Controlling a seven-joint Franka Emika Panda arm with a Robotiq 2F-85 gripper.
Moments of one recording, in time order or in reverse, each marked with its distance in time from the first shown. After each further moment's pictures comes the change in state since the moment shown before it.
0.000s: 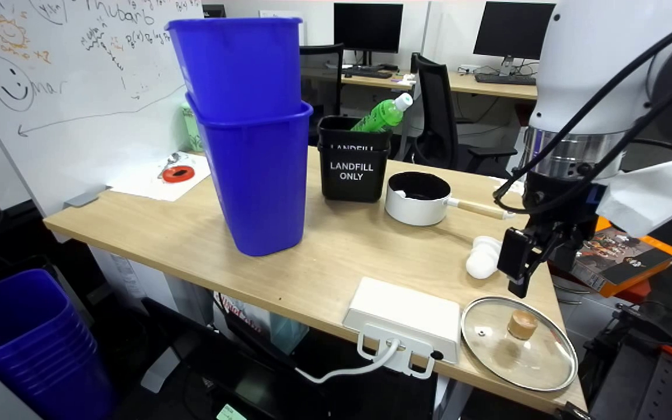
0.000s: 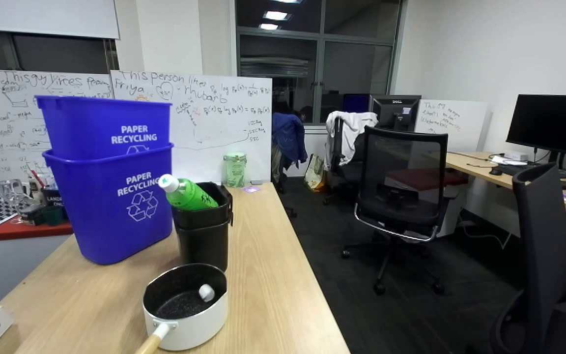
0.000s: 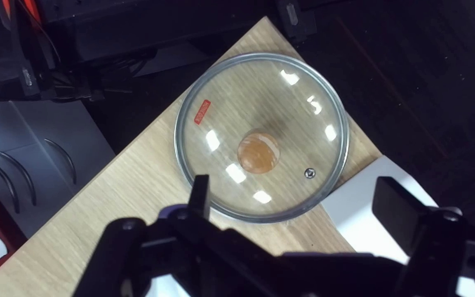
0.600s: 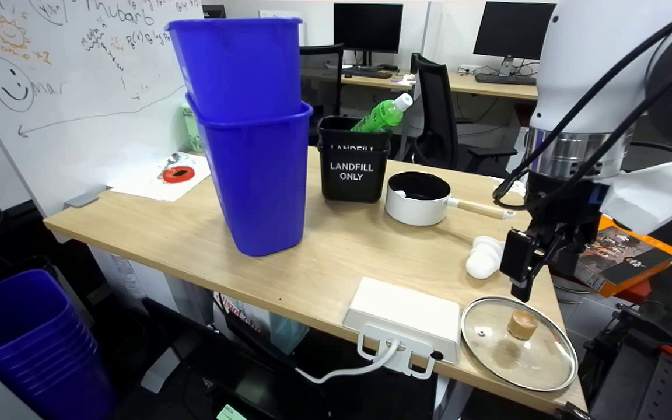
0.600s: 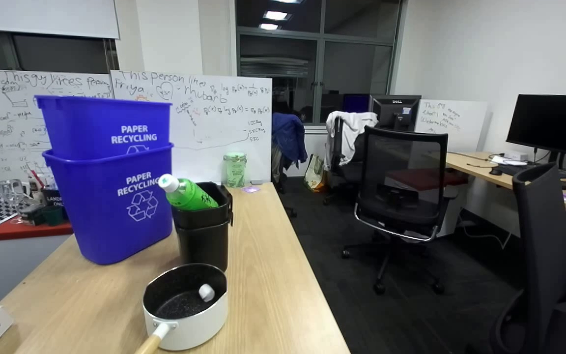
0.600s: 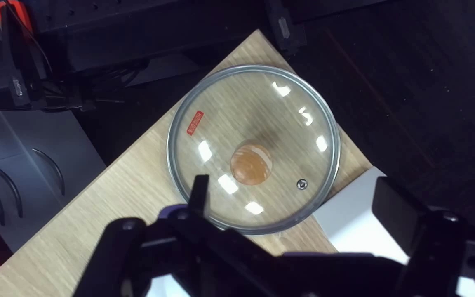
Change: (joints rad) arm 0.004 0.000 -0.010 -0.001 0.051 -0.016 -0.051
